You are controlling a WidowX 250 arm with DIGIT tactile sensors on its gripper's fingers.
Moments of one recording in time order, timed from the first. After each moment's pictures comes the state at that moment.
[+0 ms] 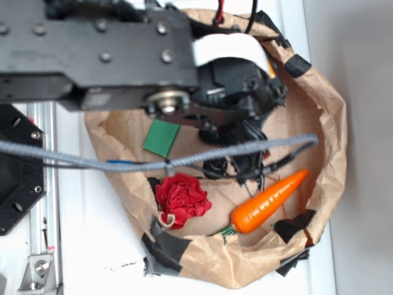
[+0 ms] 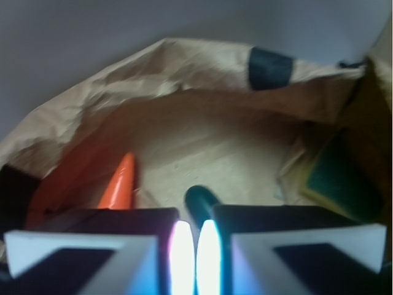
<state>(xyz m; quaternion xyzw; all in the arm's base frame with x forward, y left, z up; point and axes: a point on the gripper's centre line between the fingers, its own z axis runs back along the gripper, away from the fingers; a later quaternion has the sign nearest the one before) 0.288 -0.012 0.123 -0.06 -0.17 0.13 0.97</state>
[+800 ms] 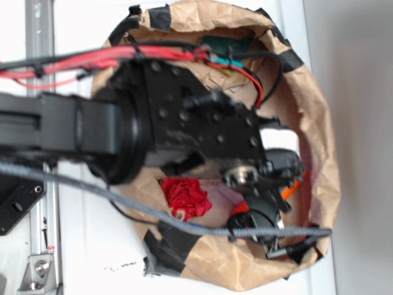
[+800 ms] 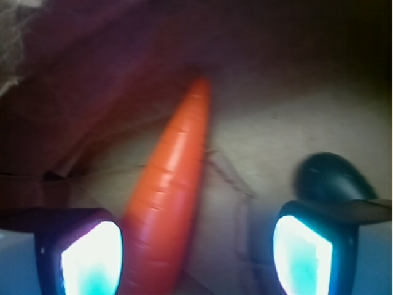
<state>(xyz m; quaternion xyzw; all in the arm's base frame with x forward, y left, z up) 0.305 -0.072 0.058 -0.11 -0.12 0.07 0.98</state>
